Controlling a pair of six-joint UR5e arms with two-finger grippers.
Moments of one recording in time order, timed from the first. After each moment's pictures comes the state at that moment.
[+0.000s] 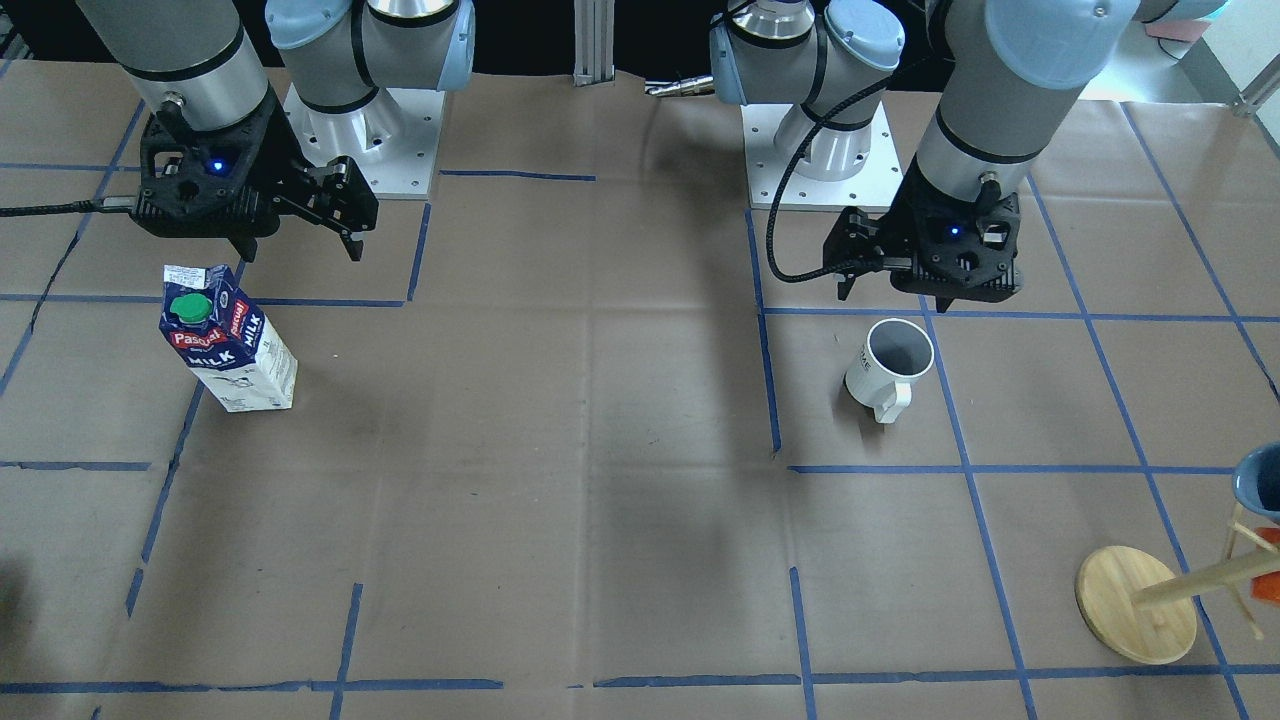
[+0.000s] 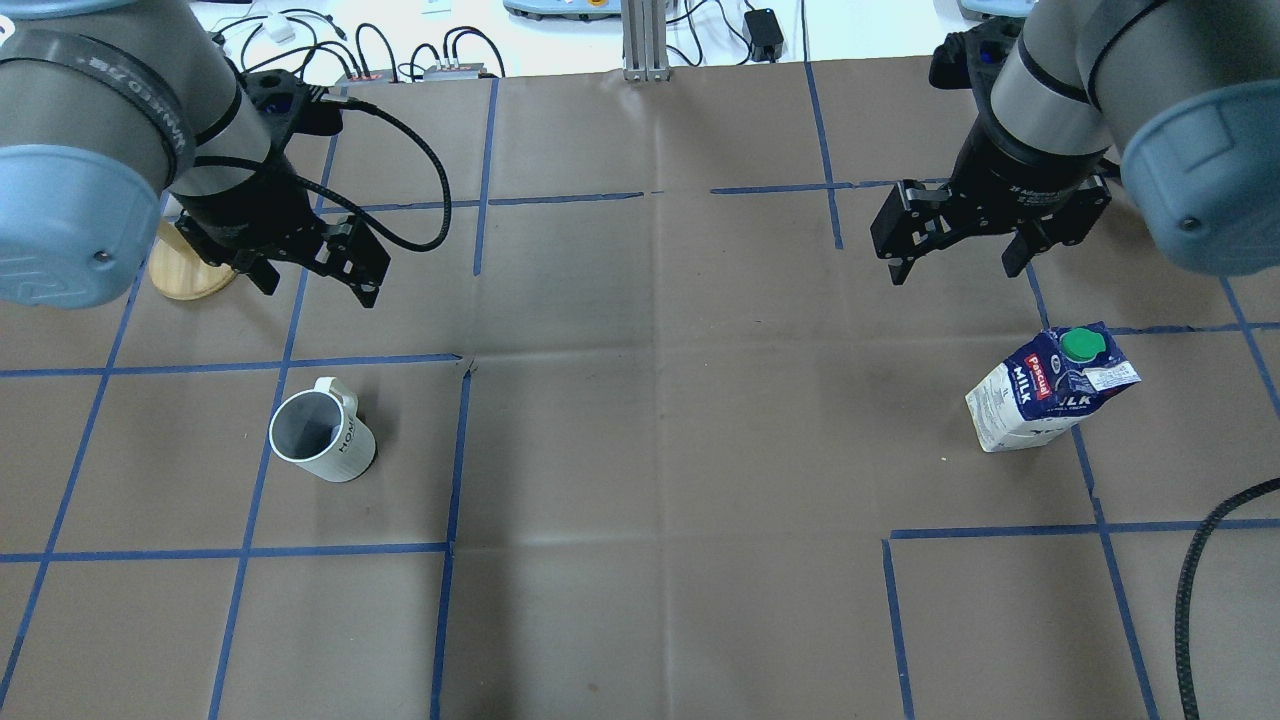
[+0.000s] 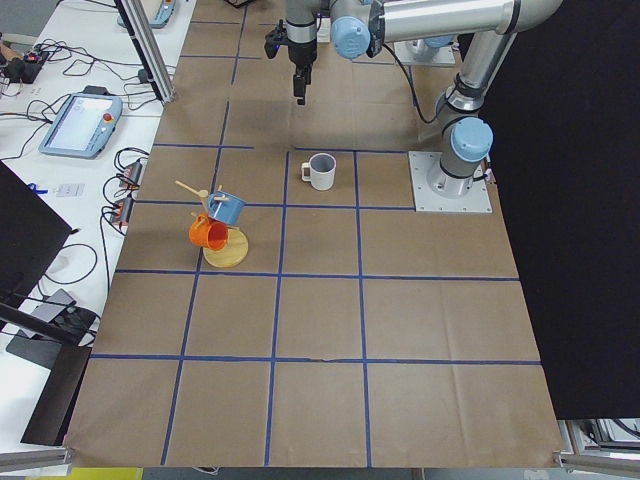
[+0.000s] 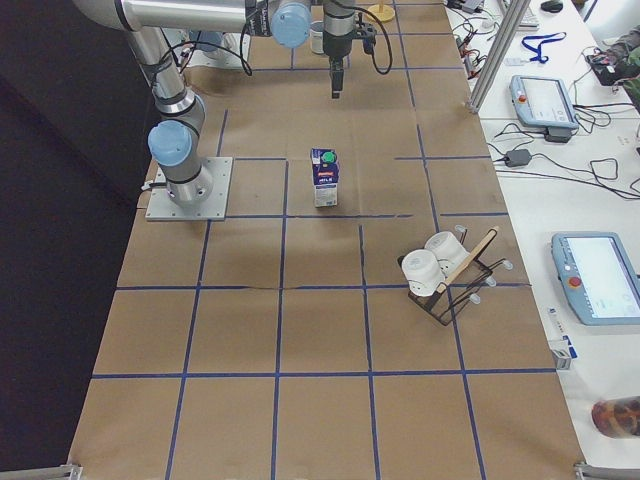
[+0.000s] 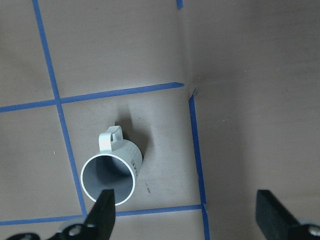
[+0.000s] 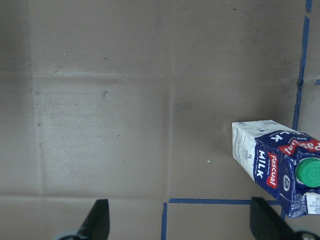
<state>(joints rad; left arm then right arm) -1.48 -1.56 -1.73 -1.45 1.62 0.27 1.55 -1.62 1.69 -1.63 -1.57 -0.05</state>
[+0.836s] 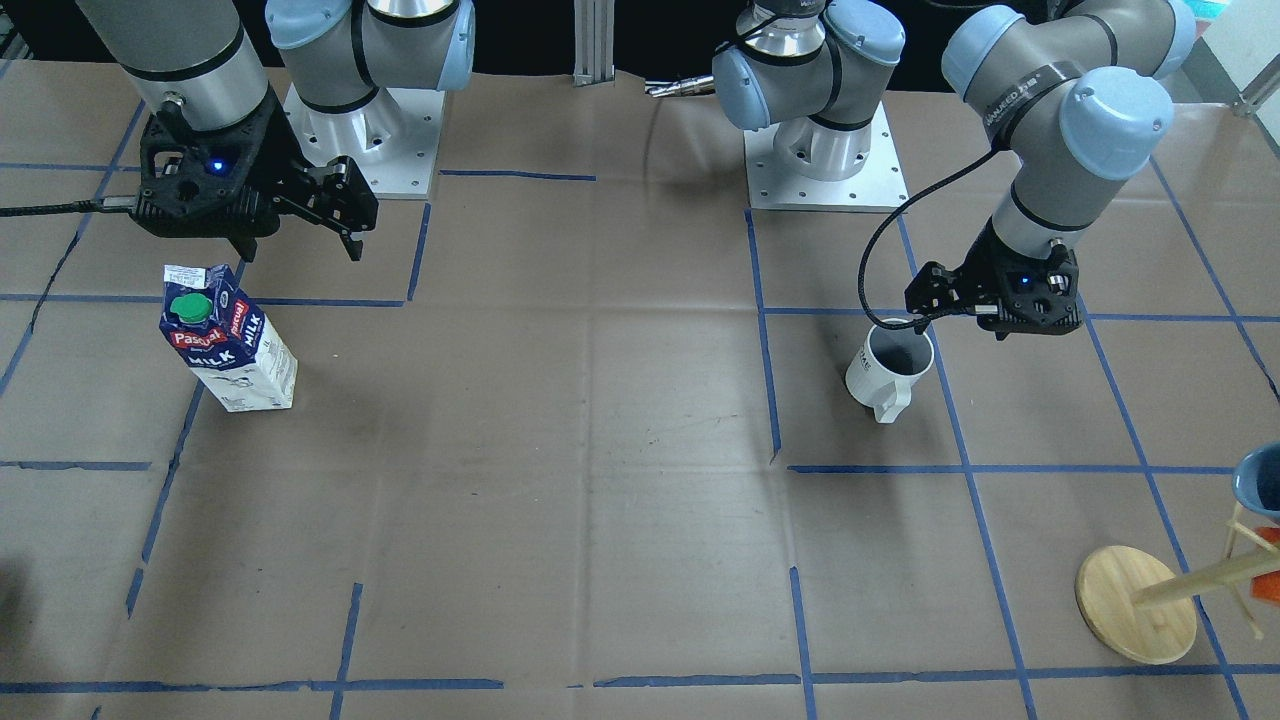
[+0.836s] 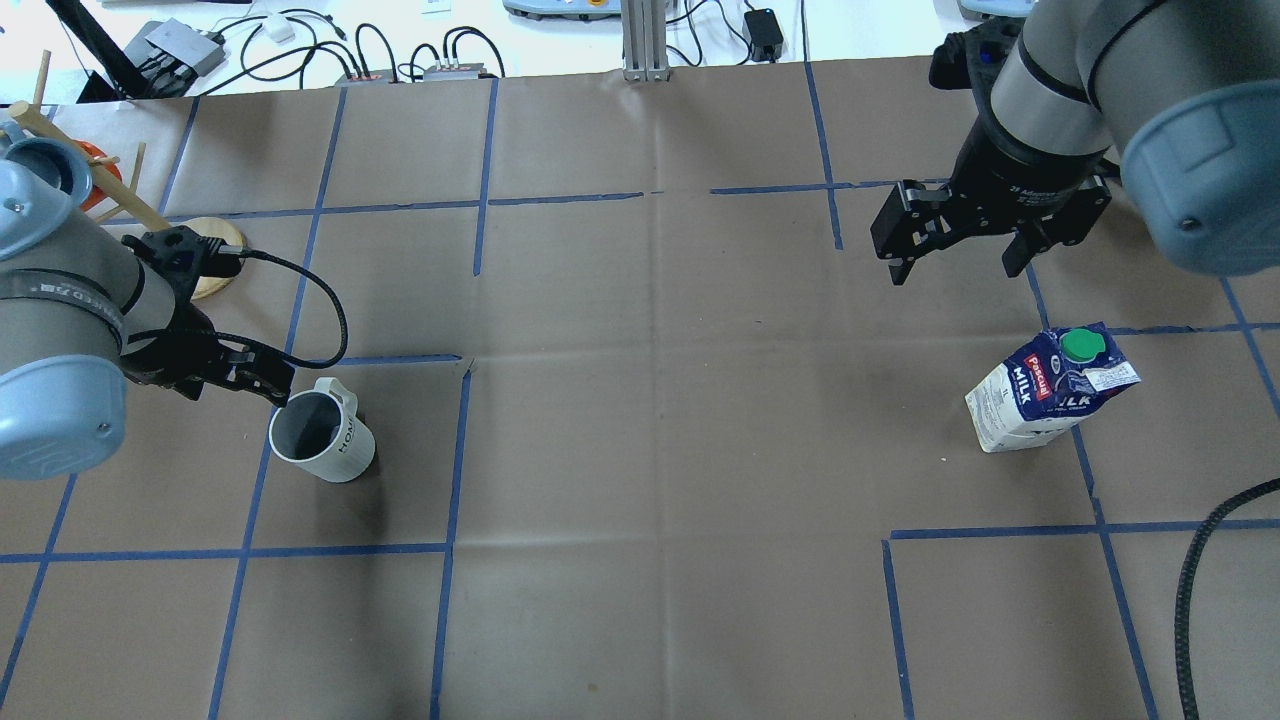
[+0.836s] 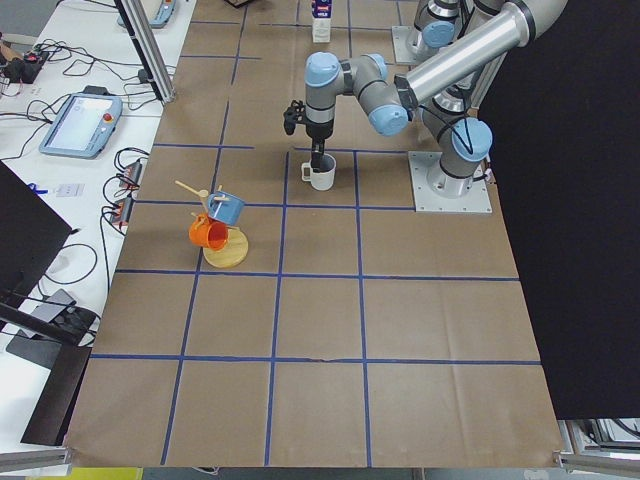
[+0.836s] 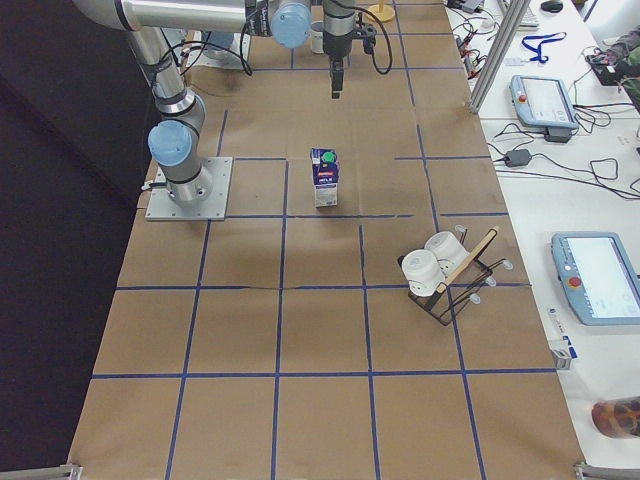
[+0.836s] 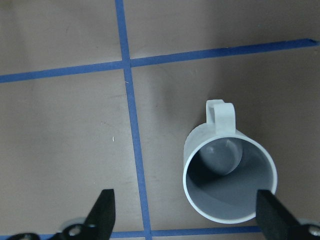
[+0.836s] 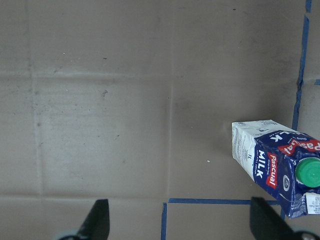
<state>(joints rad) -1.19 -1.52 -2.12 -1.05 1.62 0.49 1.55 -1.62 1.69 -1.63 -1.57 -0.05</state>
